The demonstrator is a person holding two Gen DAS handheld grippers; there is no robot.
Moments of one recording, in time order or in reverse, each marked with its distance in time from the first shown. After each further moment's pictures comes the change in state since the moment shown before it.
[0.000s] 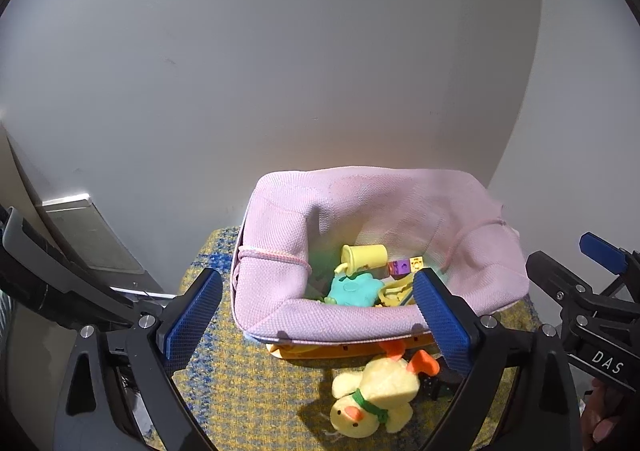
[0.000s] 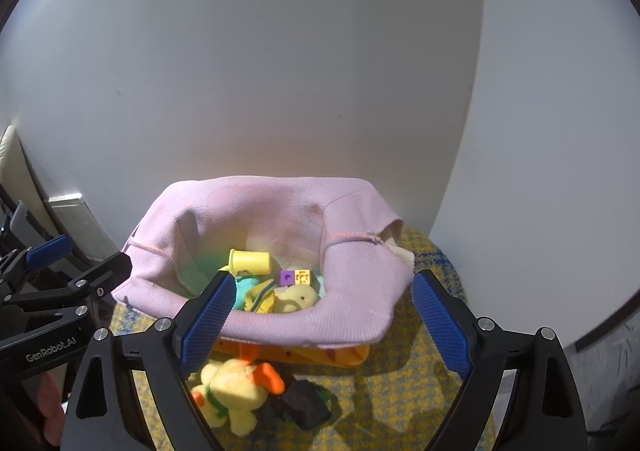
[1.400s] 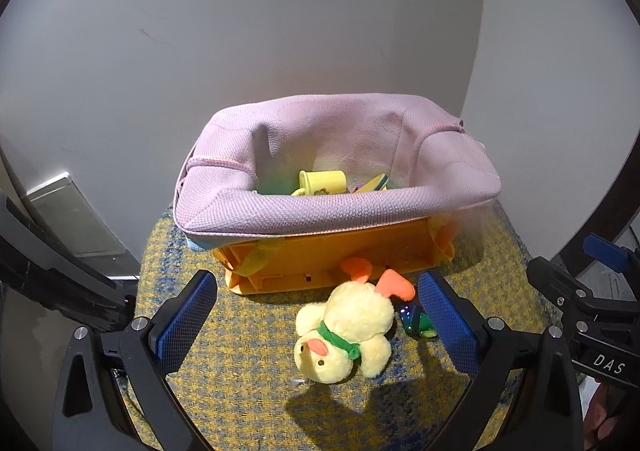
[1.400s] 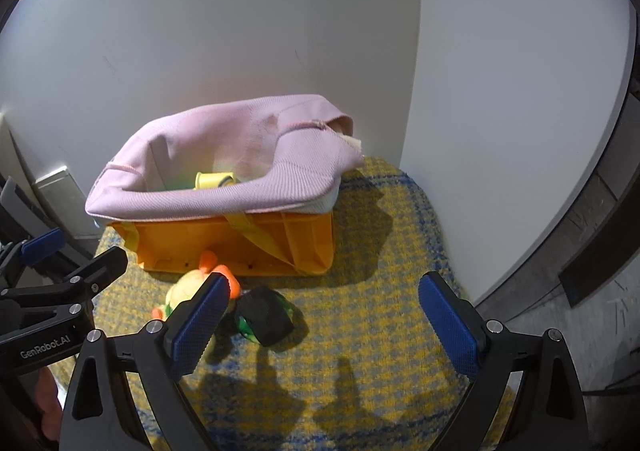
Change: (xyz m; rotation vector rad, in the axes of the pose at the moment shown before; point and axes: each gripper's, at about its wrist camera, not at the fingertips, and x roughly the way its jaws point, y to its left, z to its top) left arm 0.003 -0.039 -0.078 0.066 0.054 -0.042; right arm -0.012 -0.035 -0.095 0.048 0.083 -0.048
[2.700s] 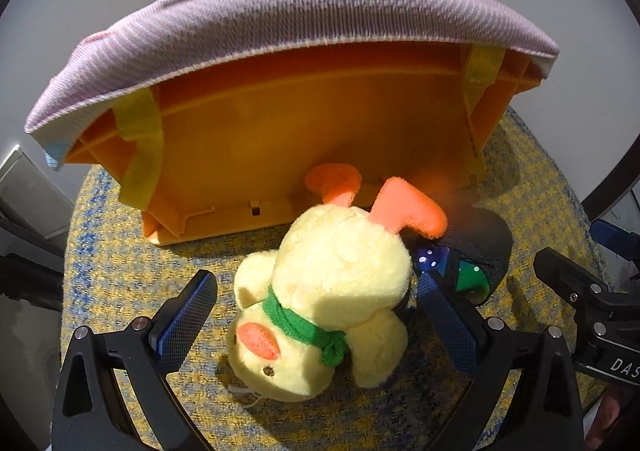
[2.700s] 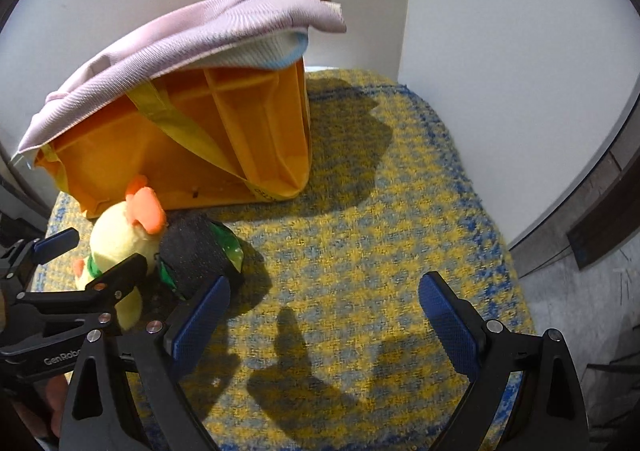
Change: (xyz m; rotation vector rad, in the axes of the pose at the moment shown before) left arm 0.116 -0.030 -0.053 0.055 0.196 -0.031; right arm 0.097 -0.019 -0.053 0.027 0.175 -0.011
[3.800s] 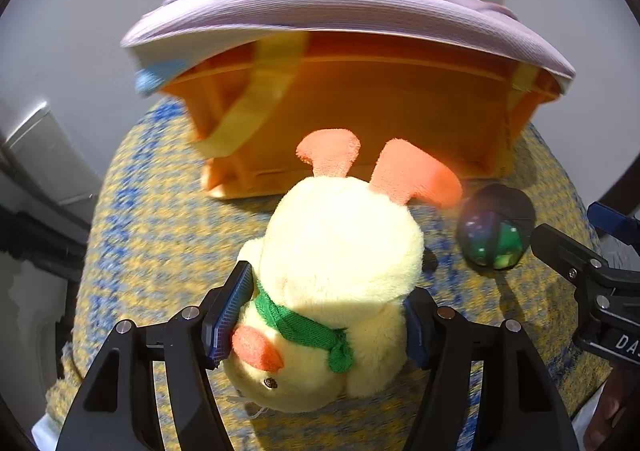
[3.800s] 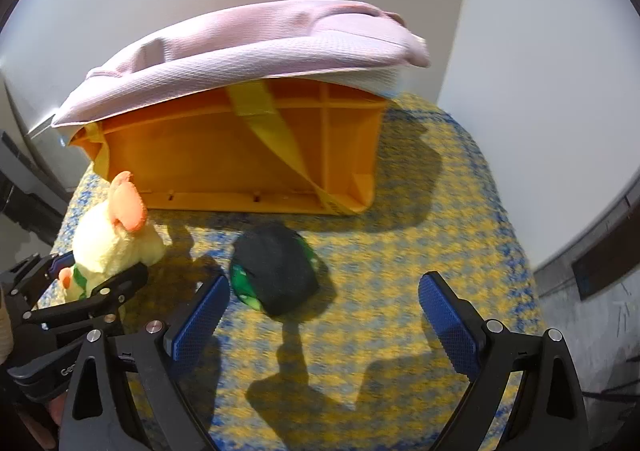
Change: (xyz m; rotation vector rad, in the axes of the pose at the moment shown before) left arm -0.032 0.042 -0.033 -0.124 -0.021 0.025; right arm -0.011 0.050 0.002 -0.110 -0.048 0.033
